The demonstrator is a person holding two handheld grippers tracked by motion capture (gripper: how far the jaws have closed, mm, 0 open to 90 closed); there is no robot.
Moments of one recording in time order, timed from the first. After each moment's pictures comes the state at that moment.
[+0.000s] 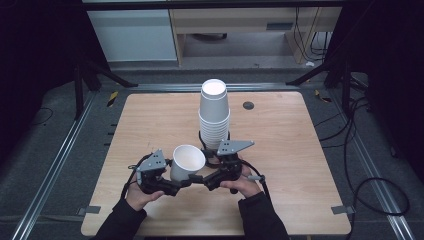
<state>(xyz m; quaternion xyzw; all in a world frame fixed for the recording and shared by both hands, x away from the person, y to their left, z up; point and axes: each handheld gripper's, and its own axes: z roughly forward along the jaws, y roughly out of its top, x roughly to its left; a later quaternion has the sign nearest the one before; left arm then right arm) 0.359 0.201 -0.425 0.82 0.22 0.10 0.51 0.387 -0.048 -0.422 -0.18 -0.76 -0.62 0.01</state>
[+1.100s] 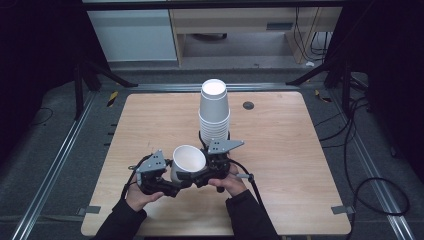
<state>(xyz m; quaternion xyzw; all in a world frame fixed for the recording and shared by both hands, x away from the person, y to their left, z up) 0.358 0.202 -0.425 0.82 0.21 0.10 0.52 0.392 -0.021 -0.427 -0.16 -0.73 -0.66 0.03</state>
